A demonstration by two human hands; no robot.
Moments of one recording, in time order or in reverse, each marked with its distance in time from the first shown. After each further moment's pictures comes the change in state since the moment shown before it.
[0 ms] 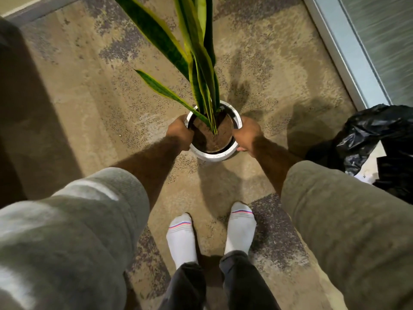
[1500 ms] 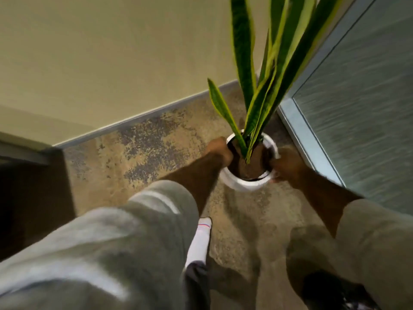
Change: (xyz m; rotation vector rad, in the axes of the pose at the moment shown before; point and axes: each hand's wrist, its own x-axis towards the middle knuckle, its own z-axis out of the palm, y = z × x) left_hand 0.149 0.366 -0.113 0.295 -0.045 0.259; right_hand 0.131 -0.298 -0.213 0.098 0.016 -0.061
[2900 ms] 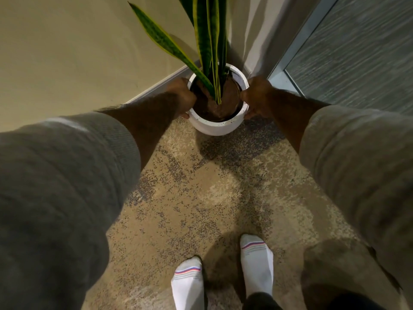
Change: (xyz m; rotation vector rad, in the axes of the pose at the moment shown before) left_hand 0.290 0.041 -0.020 -0.101 -0.060 -0.009; right_hand 0.269 -0.106 -0.009 0.019 0.002 0.076
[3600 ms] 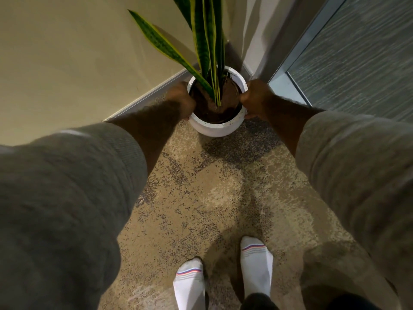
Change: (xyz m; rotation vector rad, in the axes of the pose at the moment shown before) left_hand 0.012 -0.002 0.000 0.082 0.082 -0.030; right_hand 0.018 0.000 -0.002 -0.211 0.009 -0.092
